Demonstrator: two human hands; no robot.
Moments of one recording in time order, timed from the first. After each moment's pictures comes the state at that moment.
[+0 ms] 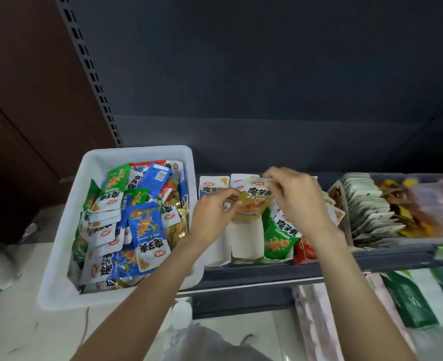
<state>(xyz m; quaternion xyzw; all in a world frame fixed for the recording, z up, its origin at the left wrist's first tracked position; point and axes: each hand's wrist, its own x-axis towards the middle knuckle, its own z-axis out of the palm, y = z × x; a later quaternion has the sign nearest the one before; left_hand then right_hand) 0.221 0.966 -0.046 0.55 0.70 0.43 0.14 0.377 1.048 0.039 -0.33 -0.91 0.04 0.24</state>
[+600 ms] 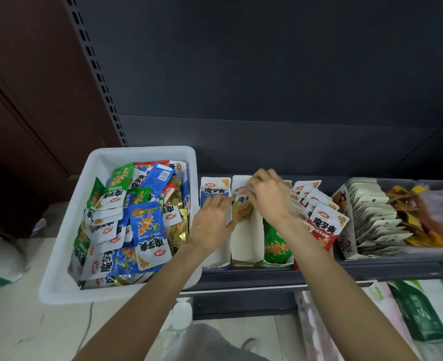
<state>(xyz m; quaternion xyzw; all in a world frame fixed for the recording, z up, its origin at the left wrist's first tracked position) 0.228 0.964 -0.063 0.58 0.77 0.24 0.08 0.334 1.083 -0.026 -0.35 -0.92 -0.06 0.14</state>
